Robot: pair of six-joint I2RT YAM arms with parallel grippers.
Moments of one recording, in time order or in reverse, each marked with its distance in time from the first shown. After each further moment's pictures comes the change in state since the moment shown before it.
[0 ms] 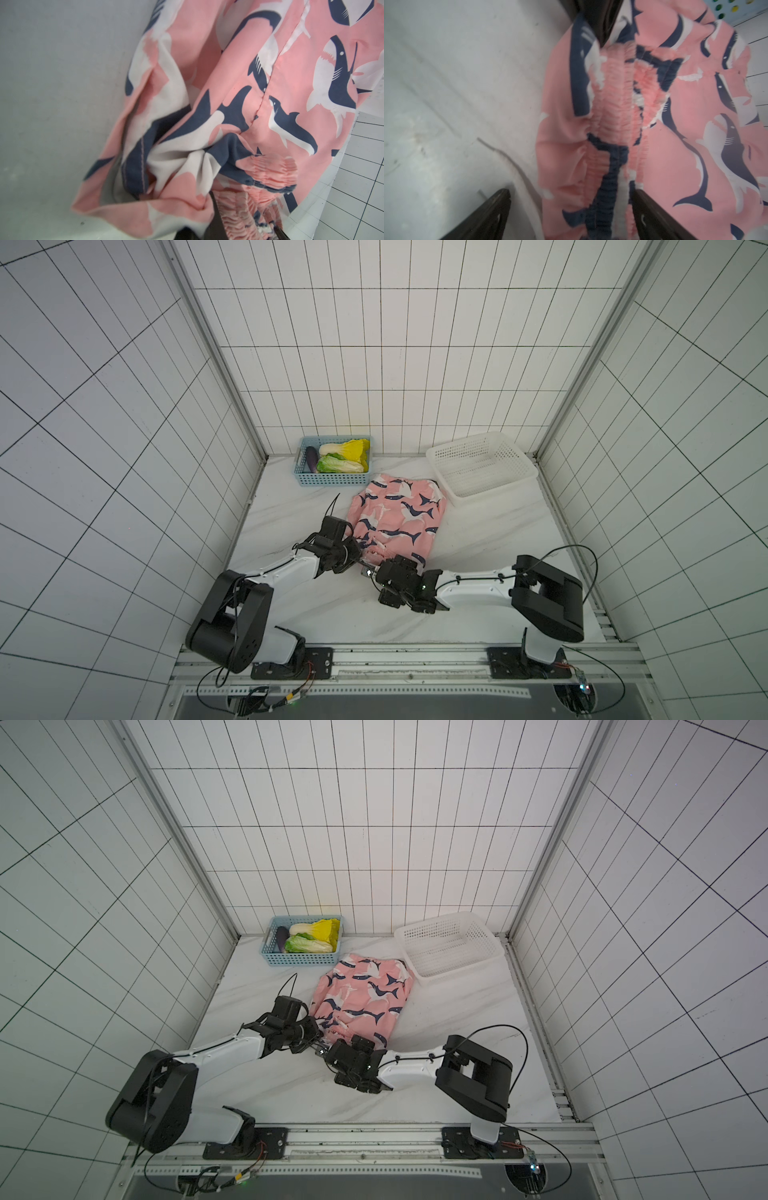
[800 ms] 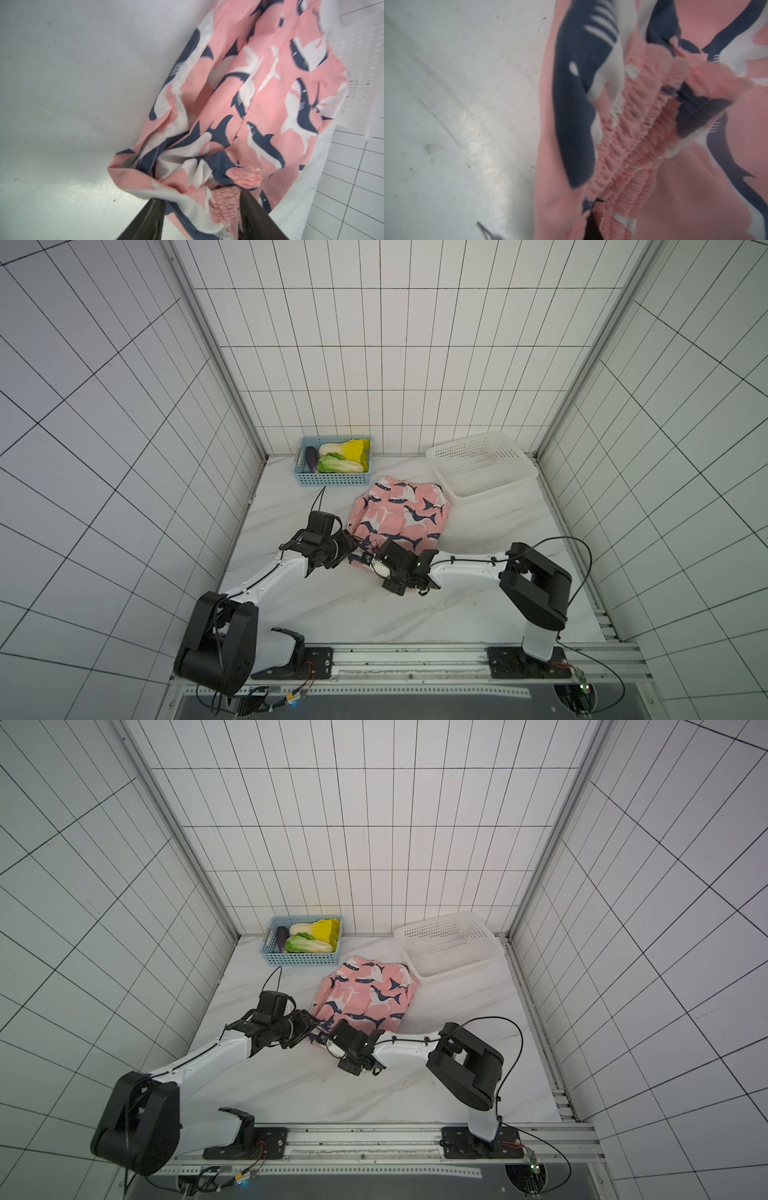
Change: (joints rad) left arm 0.098 -0.176 0.032 -0.121 -0.005 0.043; right arm -0.155 0.060 0.161 -0.236 -0.423 0.025
